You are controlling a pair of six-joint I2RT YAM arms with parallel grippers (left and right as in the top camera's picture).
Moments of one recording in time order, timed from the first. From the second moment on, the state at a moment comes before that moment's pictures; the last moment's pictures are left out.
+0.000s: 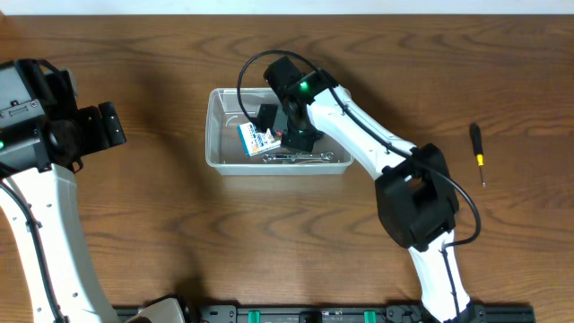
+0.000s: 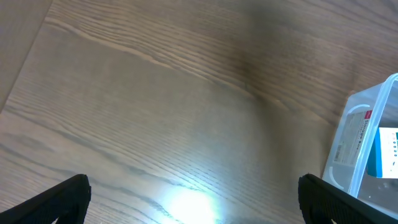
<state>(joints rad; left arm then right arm) 0.37 1.38 1.50 -1.11 -0.04 0.06 0.62 2.25 1.91 -1.08 -0.04 -0.69</state>
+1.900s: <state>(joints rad) 0.37 1.38 1.49 -1.11 -0.04 0.06 -0.02 1.18 1.06 -1.03 0.05 0.09</state>
